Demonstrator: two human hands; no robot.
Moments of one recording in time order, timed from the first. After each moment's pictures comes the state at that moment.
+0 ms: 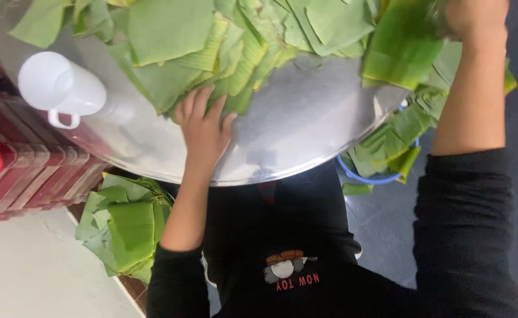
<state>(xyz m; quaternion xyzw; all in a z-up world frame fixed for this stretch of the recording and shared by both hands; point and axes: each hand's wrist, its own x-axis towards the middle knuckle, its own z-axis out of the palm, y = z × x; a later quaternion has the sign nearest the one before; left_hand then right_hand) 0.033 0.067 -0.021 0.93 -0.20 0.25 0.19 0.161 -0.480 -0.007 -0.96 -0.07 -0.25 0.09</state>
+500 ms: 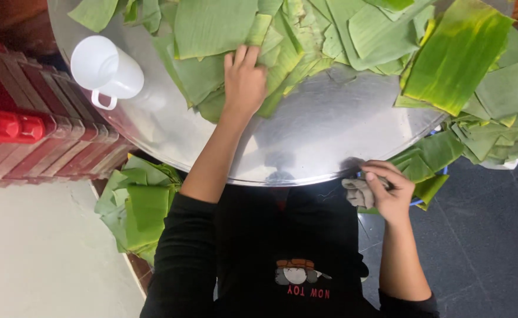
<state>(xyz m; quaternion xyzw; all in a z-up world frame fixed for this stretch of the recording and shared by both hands) 0.142 0.039 -0.052 0.93 -0.21 0.30 0.09 -0.084 -0.306 -0.067 -0.79 -0.09 -0.10 0.60</state>
